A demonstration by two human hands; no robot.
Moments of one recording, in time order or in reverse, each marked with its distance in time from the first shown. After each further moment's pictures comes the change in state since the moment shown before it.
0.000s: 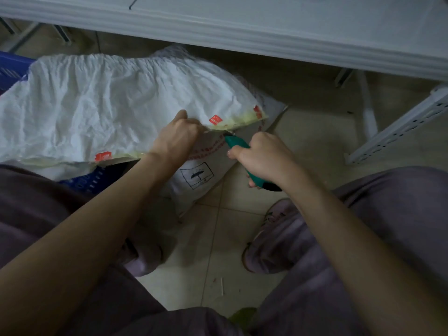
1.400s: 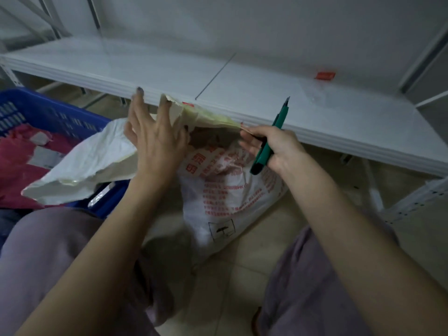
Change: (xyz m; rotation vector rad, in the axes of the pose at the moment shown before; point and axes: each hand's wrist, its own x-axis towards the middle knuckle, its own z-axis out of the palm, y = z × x) left_hand -0.028 -0.034 -0.126 -0.146 0.703 -0.617; right_hand 0.035 -0.120 -0.026 1.413 -0.100 -0.026
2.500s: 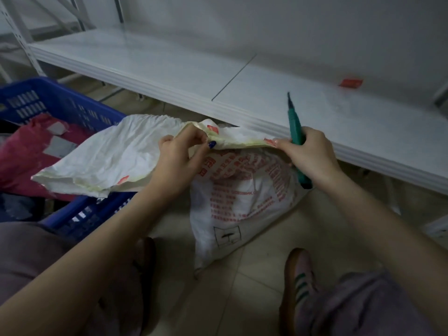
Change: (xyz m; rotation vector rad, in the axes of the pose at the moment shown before) left_hand -0.012 -0.013 -0.001 -0.509 -0.269 0.161; right_hand 0.002 -0.024 -0.028 -1.210 0.112 -0.480
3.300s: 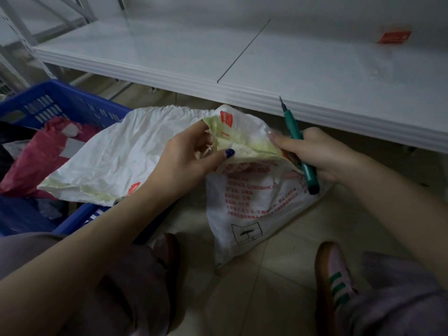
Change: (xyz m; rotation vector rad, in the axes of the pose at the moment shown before) left_hand 0.010 0.015 0.006 -0.184 -0.219 -0.229; right_hand 0.030 0.026 0.034 0.398 -0.471 0.278
